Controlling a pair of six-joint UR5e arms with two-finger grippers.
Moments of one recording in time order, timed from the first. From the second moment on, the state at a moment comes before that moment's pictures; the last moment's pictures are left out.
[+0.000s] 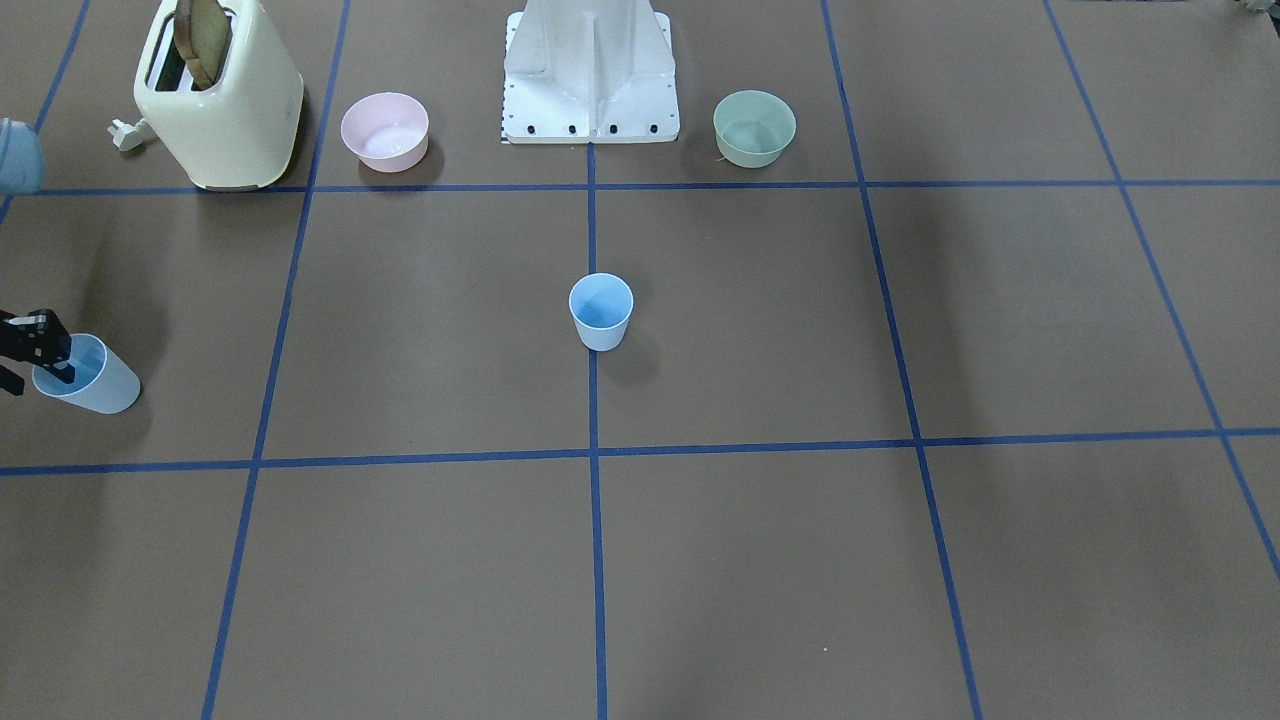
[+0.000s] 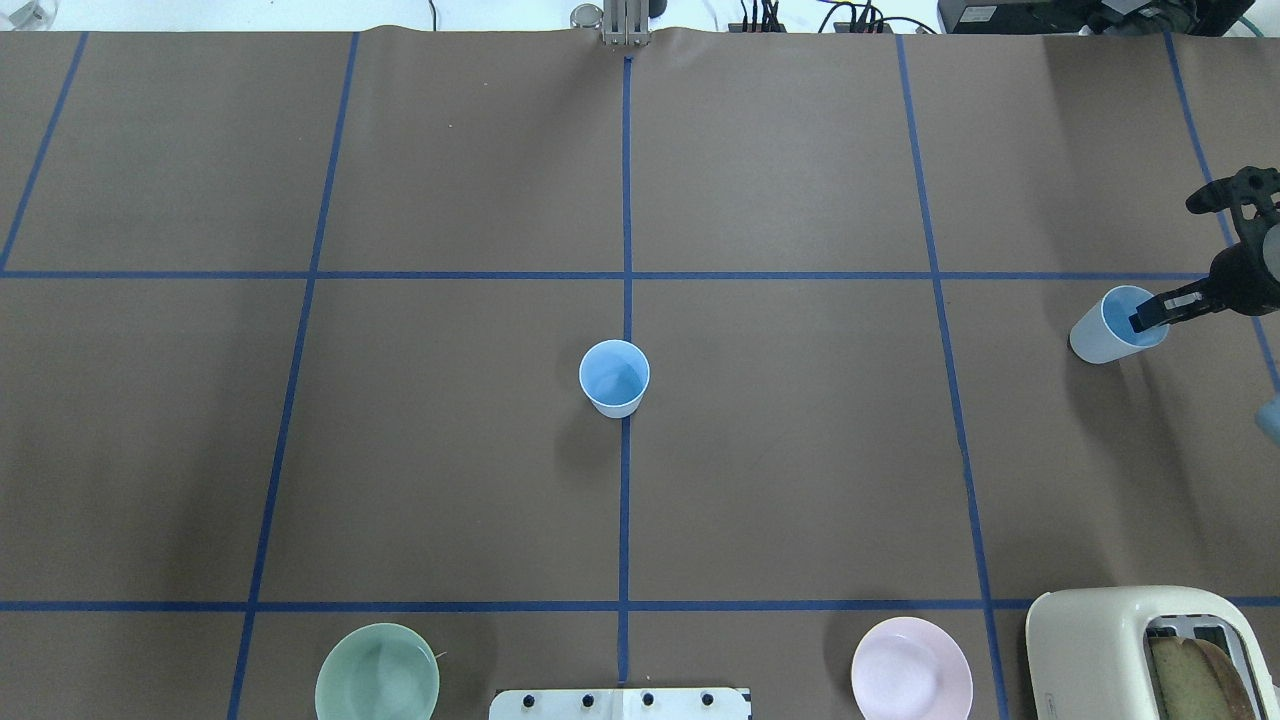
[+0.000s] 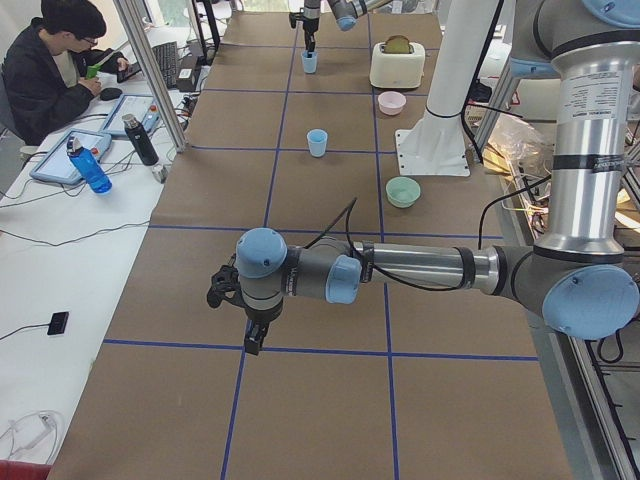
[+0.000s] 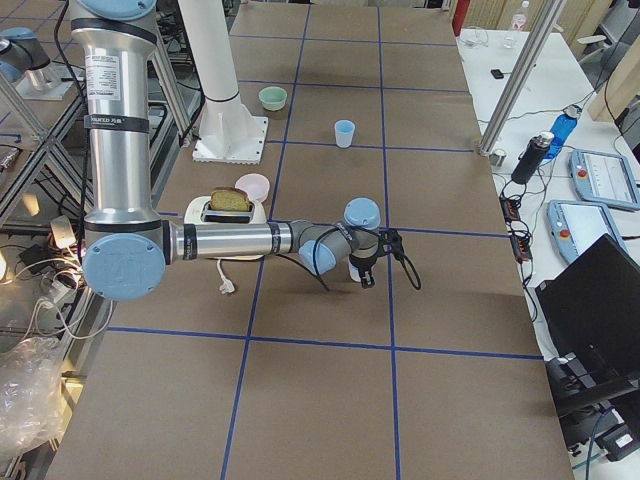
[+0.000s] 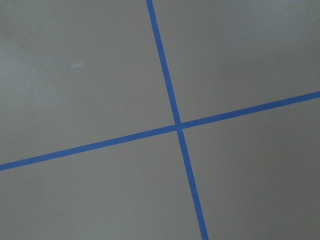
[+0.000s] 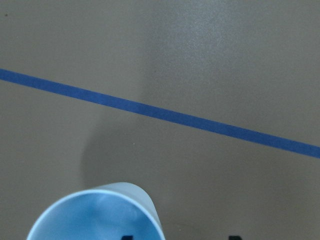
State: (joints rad) left arm -1.58 -1.56 -1.62 -1.70 -2.34 0.13; right arm 1.10 -1.58 1.57 -1.00 2.20 0.46
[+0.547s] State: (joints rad) left arm -1.58 -1.53 -1.62 -1.72 -2.34 0.12; right arm 1.11 -1.58 1.68 -1.03 2.26 0.49
